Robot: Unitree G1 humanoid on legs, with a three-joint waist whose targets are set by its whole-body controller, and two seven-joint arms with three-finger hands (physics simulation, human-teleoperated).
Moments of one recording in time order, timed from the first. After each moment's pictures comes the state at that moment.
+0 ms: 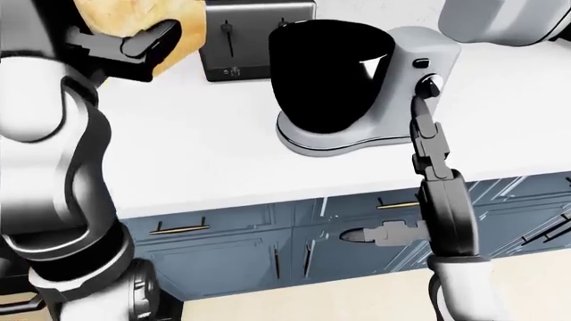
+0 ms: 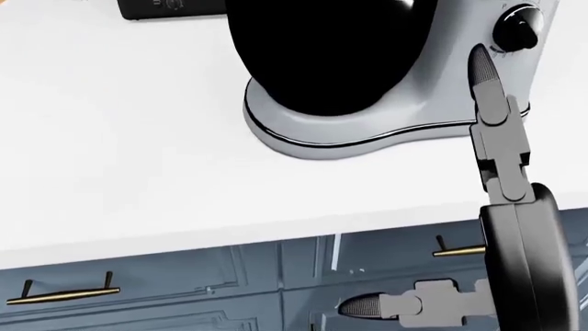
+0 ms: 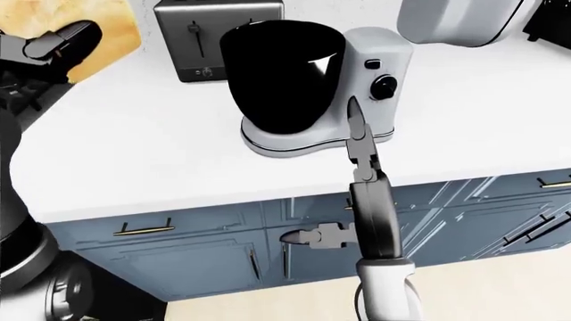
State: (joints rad) left arm -0.91 0.46 0.23 -0.42 -0.08 0.79 0.13; right arm 0.06 0.00 0.09 -0.87 -0.55 0.36 0.15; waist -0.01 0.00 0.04
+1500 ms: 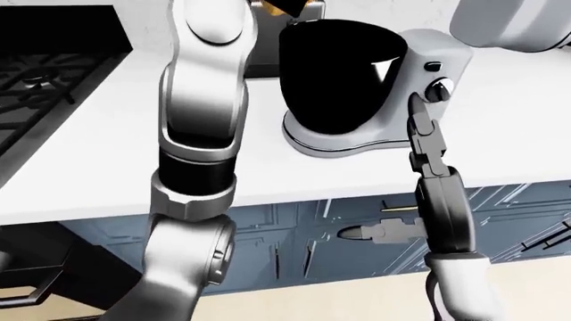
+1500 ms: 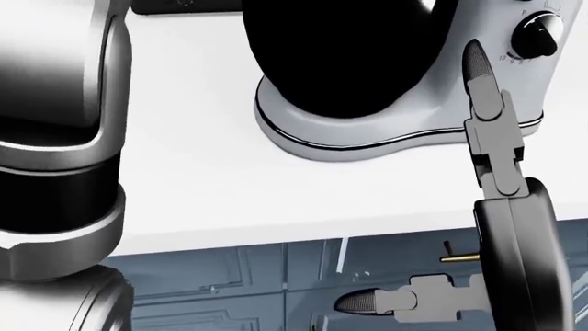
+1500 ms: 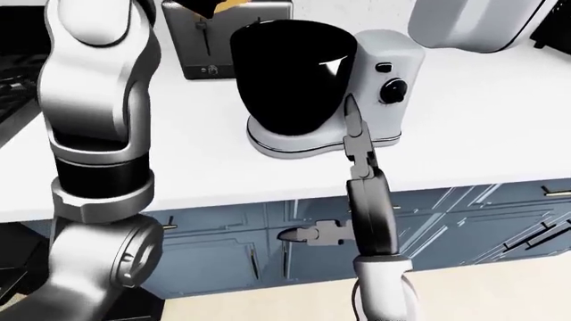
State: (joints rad) left arm -1.33 0.09 0.00 0.07 0.28 0.52 0.05; right arm 0.04 0.00 0.10 -0.87 -0.56 0.37 0.15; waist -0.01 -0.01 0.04
